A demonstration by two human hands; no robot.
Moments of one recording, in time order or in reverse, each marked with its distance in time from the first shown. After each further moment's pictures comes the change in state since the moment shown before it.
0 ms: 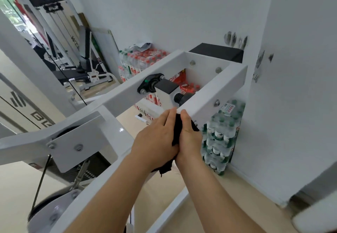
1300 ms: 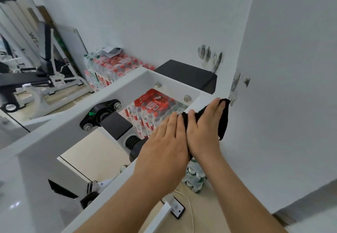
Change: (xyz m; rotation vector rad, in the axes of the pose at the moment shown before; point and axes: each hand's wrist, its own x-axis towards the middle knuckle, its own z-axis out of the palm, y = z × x) left_hand 0.144 0.079 0.010 0.182 0.094 0.253; right_hand 0.153 -0.139 -0.023 -1.109 0.021 -0.697
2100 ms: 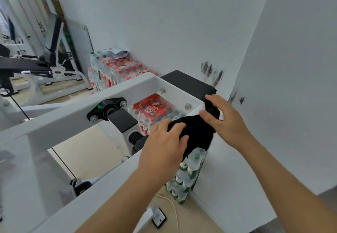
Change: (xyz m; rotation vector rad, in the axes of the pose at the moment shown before) left_hand -0.002 0.009 -0.012 -0.520 0.156 -0.336; right_hand 0.046 0.001 -0.084 -0.096 -0.303 -0.282
